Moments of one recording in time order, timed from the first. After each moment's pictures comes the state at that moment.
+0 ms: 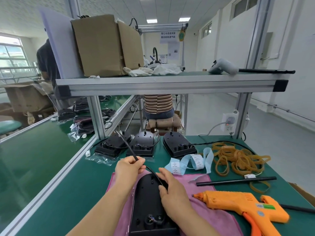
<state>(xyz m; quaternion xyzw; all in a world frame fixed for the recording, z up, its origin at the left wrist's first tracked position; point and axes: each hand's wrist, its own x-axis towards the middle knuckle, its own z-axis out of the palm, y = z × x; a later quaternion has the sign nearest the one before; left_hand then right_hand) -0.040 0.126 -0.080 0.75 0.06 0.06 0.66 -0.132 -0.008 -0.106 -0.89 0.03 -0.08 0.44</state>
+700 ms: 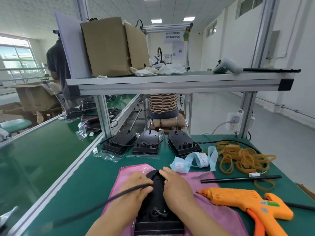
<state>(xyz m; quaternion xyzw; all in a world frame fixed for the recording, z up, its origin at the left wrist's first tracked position) -0.132 0.161 -0.080 0.89 -0.24 0.10 0.38 -0.122 -0.005 -0.100 -0.96 0.00 -0.05 0.28</state>
